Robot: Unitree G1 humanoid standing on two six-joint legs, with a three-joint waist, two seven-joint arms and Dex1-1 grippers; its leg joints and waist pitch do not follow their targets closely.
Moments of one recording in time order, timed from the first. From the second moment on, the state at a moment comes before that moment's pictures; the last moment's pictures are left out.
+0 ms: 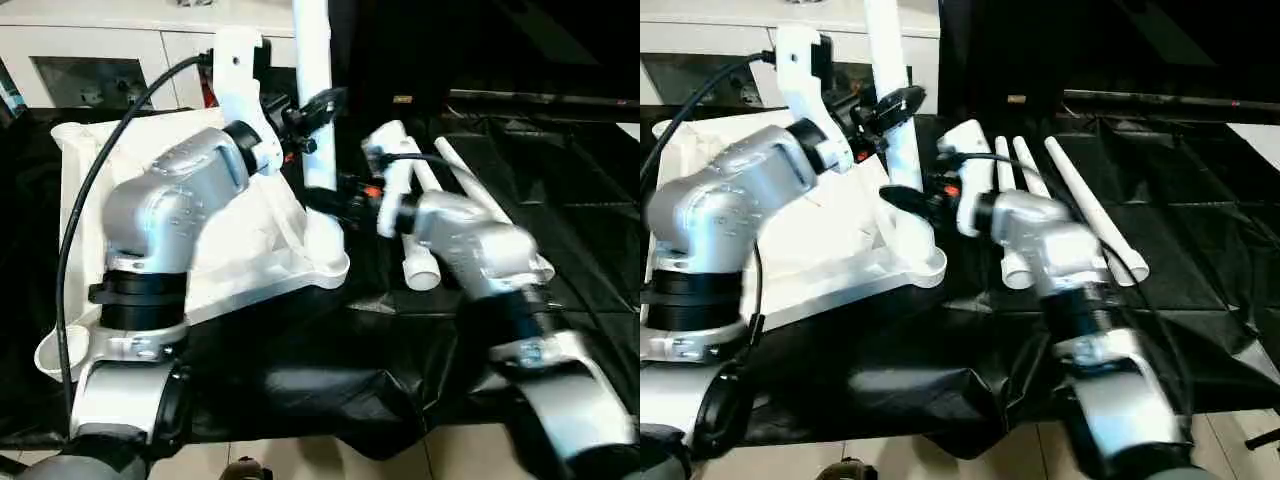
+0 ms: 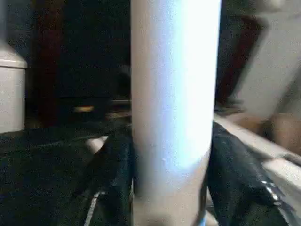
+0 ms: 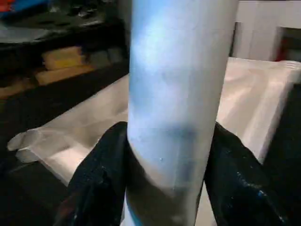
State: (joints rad) left arm -0.87 0.21 0.14 0.03 -0.62 0.81 -0.39; right arm -0.80 -0.21 0.10 0.40 0.38 0.50 0.93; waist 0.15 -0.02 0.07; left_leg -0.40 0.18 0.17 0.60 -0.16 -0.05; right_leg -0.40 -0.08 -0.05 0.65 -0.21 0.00
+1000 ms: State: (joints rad) left arm -0.82 0.27 0.13 -0.03 -0.83 0.88 -0.73; right arm -0.75 -0.38 0.11 0.24 0.55 0.67 1.30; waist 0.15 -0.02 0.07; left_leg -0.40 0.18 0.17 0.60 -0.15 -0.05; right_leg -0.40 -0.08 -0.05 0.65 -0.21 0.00
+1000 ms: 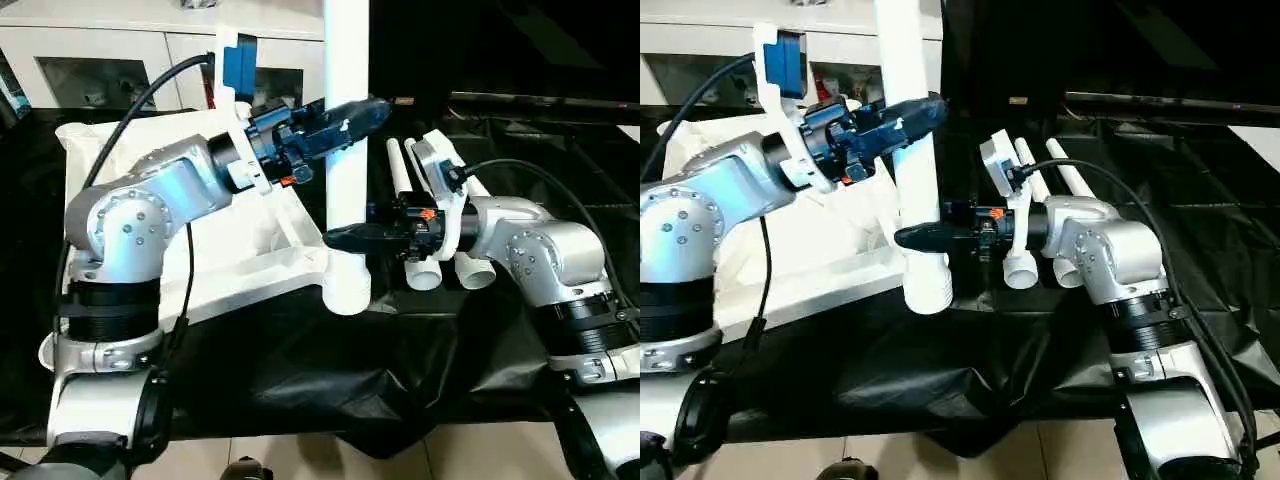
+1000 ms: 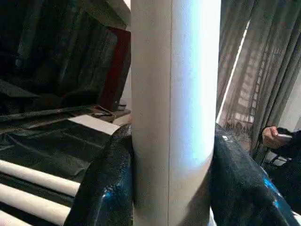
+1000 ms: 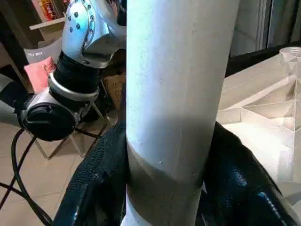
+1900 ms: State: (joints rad) left arm -0.90 0.18 0.13 0.00 -0.56 0.78 -0.27; right arm -0.80 -0.18 0.10 0.40 0.36 0.58 0.82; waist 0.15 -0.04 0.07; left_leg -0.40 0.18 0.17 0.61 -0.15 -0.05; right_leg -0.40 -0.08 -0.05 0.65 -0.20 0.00
